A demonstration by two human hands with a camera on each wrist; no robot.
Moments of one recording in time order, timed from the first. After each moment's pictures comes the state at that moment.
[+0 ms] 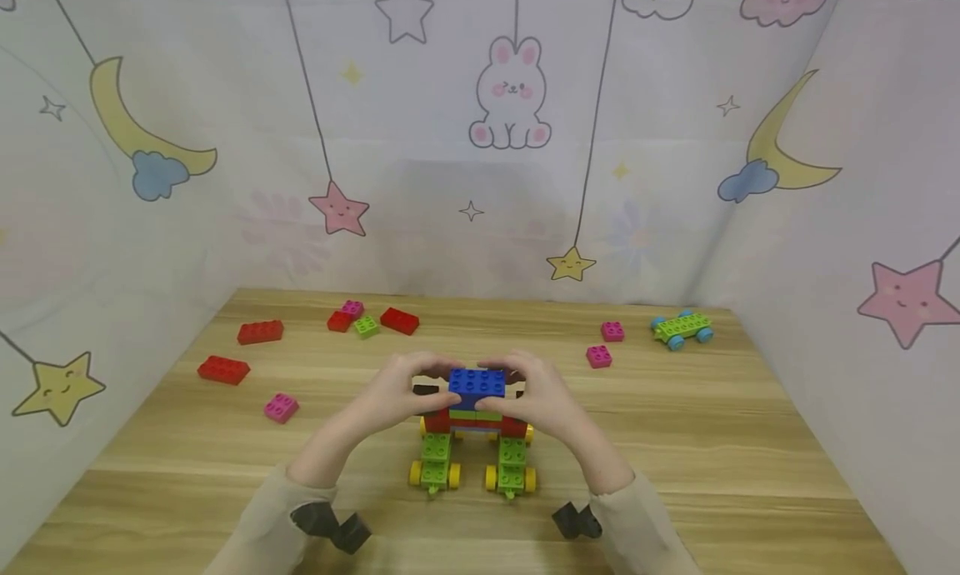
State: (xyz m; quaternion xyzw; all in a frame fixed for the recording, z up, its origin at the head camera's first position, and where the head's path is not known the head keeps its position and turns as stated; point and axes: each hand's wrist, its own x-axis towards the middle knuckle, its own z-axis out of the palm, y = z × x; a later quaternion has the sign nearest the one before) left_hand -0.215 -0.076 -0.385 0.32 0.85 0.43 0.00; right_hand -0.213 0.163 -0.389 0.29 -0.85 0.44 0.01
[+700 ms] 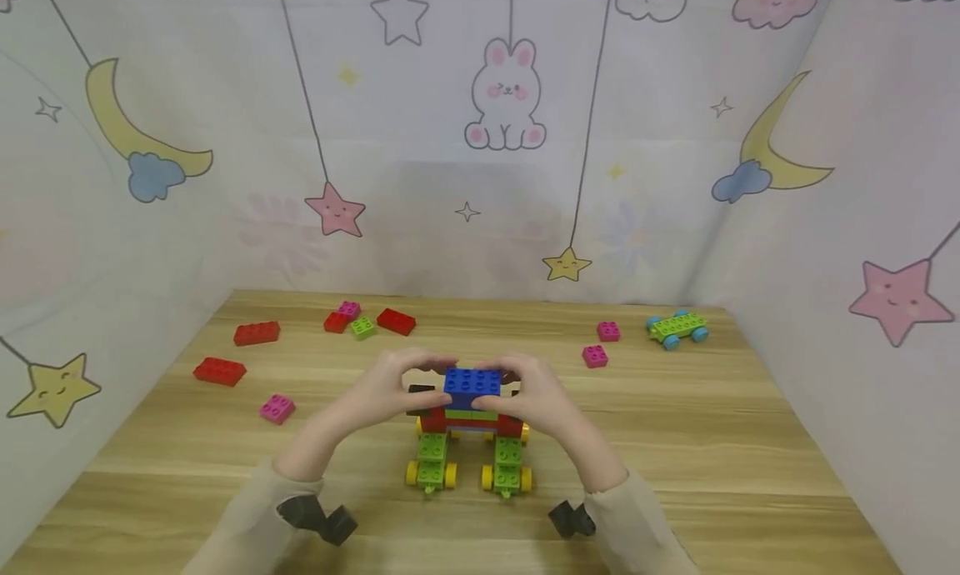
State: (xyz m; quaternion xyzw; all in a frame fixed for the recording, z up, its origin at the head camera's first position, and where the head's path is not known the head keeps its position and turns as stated) left_hand -0.219 -0.085 -0.380 0.37 0.84 0.40 -0.01; right_hand -0.213 0.163 -0.389 0.27 -0.86 0.43 0.00
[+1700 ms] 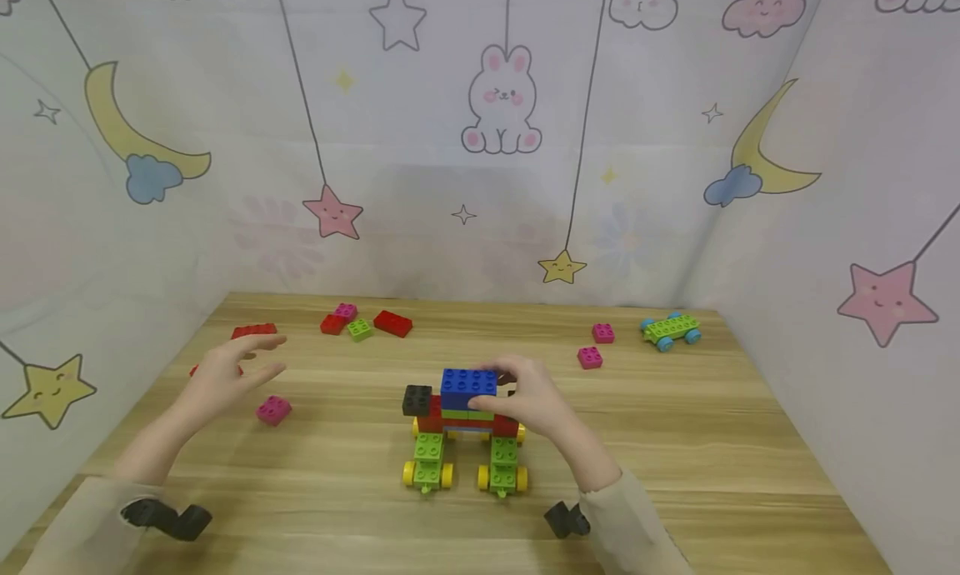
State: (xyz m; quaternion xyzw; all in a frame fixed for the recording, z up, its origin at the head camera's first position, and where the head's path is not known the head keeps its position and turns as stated) left_hand -0.226 -0.265 -0.405 0.16 0.93 0.30 -0.13; right_hand -0.210 0.161 -0.388 0.25 -0.86 0.44 -0.01
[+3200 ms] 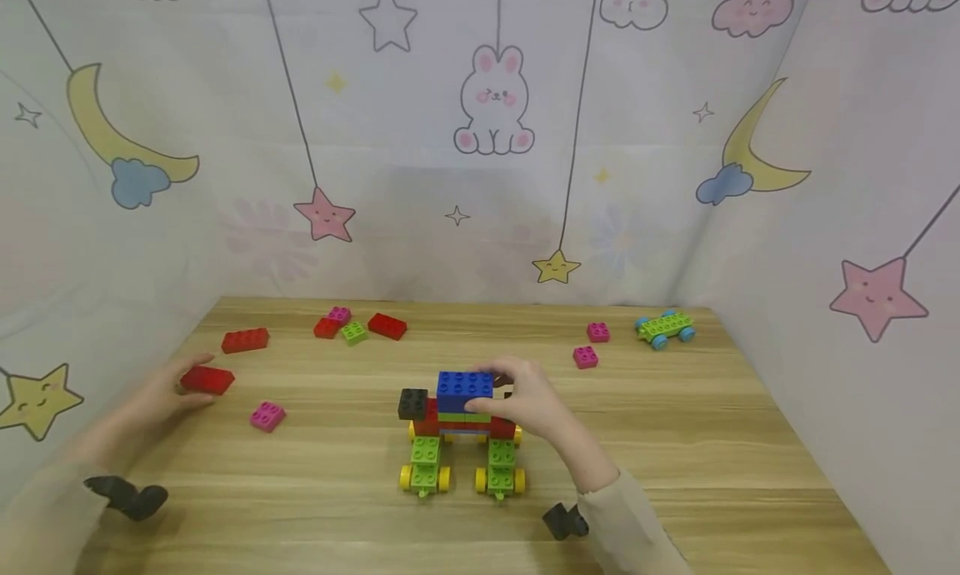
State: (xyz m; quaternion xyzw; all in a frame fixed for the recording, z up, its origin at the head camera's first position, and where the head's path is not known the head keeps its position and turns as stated) left_hand -0.266 -0.383 -0.463 0.14 0.95 0.29 -0.03; right_hand -0.212 0.164 -0.392 0.27 -0.85 0.45 -0.01
